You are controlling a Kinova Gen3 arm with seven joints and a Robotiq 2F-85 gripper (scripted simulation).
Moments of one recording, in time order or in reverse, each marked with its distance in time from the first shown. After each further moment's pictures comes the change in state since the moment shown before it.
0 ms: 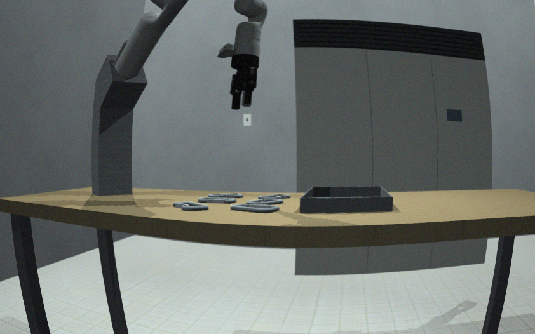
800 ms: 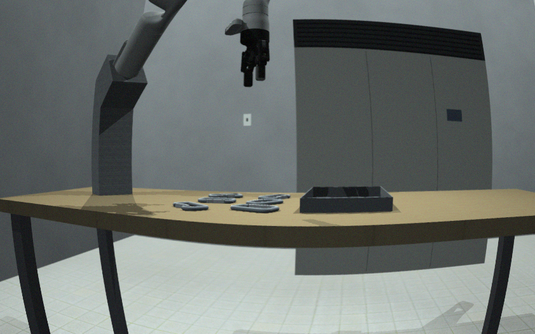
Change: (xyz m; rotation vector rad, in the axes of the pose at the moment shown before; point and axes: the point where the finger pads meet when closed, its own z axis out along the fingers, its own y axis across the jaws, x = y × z) arm -0.002 -0.085 -0.055 0.032 -0.061 0.010
